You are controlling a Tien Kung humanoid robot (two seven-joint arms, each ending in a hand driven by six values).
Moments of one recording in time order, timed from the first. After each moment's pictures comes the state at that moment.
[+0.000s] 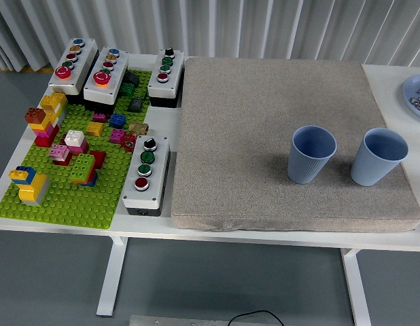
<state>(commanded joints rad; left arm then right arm) -0.10 0.12 -0.77 -0.18 0.44 0.05 0.20 0.33 -0.40 1.69 1.32 -0.72 -0.19 -0.04</state>
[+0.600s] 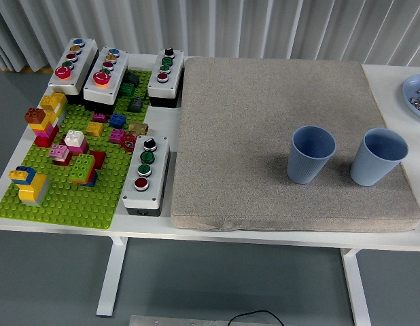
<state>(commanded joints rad) -0.09 0.12 -0.77 -0.18 0.45 0.03 0.22 0.11 -0.46 1.54 1.41 -0.69 -0.15 -0.02</state>
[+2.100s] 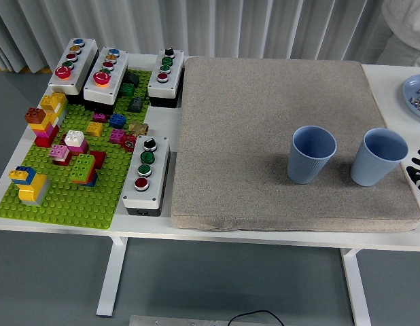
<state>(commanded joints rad) -0.09 0.12 -0.76 -0.18 0.46 0.02 0.23 -0.06 -0.41 1.46 1.44 -0.97 -0.04 -0.05</state>
